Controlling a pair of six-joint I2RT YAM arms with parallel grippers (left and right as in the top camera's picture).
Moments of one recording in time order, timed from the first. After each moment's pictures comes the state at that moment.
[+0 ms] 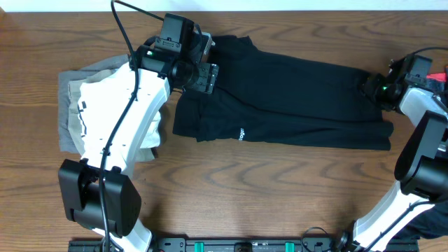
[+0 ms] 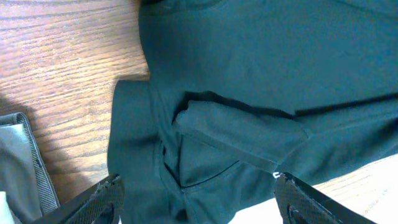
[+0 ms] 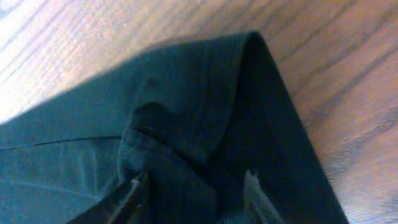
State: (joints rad) left arm -0.29 1.78 1.61 -0.90 0.19 -0.04; right arm -0.37 2.05 1.28 -0.28 -0.29 0.35
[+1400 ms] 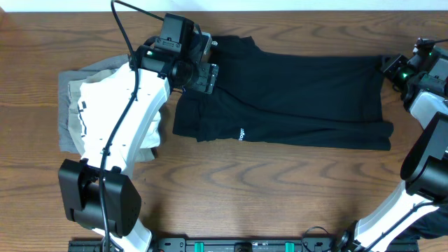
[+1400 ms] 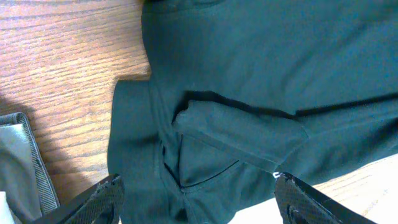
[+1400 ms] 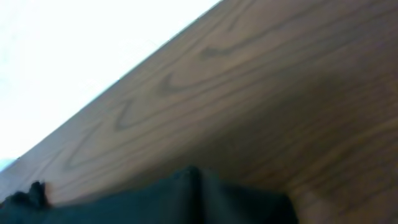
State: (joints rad) left arm -0.29 1.78 1.61 -0.90 0.19 -0.04; right arm -0.44 2.05 1.28 0.14 -0.48 0.41
